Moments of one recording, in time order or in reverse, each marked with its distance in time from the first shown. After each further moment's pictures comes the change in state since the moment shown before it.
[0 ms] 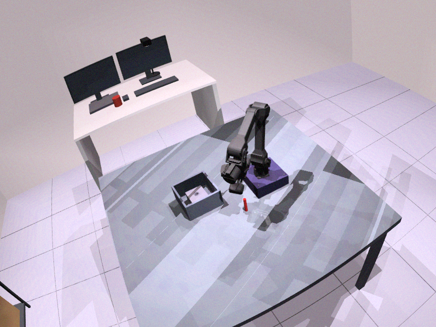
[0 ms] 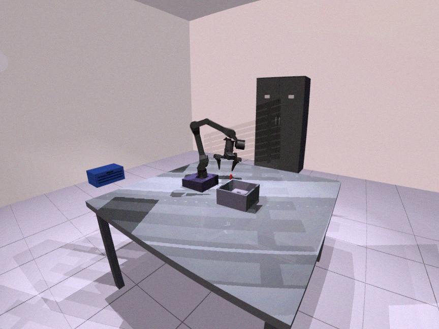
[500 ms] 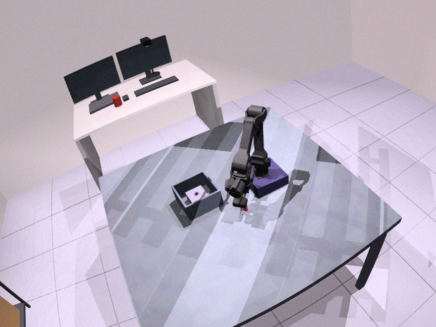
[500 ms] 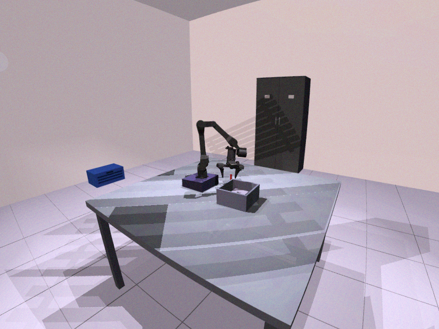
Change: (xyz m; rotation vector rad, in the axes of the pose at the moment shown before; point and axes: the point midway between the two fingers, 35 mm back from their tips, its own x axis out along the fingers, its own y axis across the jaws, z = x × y) arm 0.055 0.039 -0.026 0.011 0.025 0.059
